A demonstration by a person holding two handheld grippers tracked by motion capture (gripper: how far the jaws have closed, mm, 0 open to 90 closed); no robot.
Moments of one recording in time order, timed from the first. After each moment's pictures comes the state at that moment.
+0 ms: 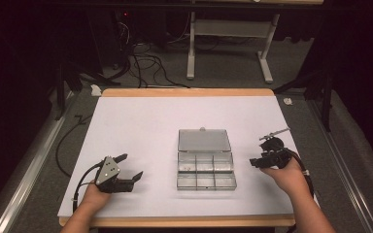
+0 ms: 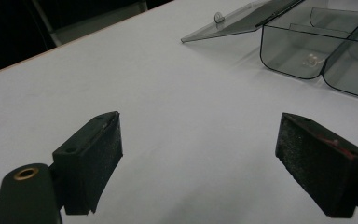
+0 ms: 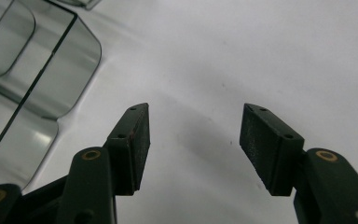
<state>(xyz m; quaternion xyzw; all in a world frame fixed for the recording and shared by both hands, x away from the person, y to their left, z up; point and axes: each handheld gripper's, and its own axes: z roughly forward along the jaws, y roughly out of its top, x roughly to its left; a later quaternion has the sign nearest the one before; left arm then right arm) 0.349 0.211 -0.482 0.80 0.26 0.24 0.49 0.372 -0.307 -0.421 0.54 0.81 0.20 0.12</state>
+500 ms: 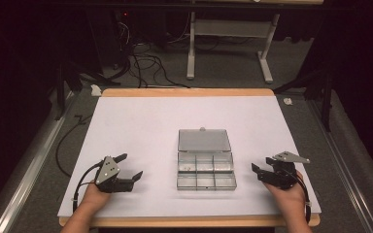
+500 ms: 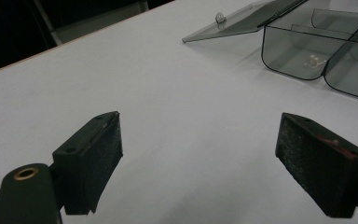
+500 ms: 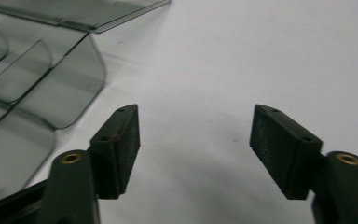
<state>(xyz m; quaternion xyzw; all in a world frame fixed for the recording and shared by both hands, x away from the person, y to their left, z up) 0.349 0.212 -0.482 0.80 0.27 0.24 0.49 0.319 -0.327 -0.462 0.54 0.72 0.36 0.23</state>
